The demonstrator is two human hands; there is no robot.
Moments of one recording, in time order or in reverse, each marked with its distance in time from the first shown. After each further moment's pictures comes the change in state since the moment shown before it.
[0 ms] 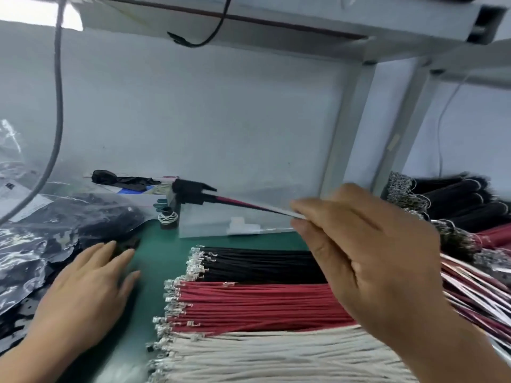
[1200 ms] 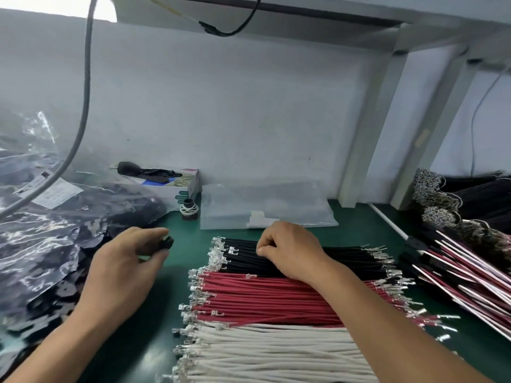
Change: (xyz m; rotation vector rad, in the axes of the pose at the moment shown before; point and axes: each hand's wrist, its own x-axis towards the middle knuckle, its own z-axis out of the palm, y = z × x) left_hand -0.004 0.035 -0.035 -0.699 0.220 -0.088; right_hand -0.025 0.026 0.175 0.222 -0.840 0.504
